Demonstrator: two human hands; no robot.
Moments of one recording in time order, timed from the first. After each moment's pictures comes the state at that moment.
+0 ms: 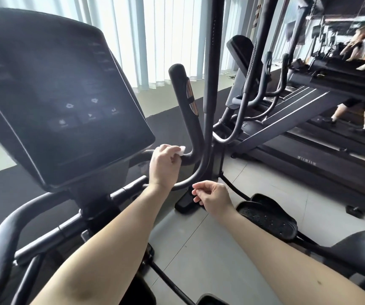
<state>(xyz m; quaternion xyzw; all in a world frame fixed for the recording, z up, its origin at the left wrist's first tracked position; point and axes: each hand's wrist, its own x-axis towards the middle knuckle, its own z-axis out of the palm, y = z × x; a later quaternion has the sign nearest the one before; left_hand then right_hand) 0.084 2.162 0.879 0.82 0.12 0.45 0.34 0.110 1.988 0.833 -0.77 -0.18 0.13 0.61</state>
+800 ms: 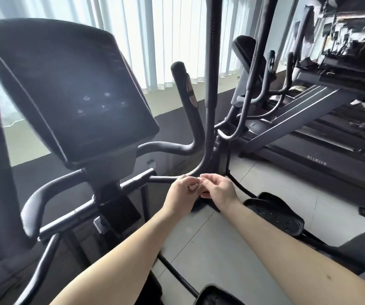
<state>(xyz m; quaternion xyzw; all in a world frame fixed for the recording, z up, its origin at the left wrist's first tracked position) 0.011 2.087 0.834 0.85 0.12 0.24 0.46 0.084 1.964 0.847 -0.70 -0.15 0.16 0.68</state>
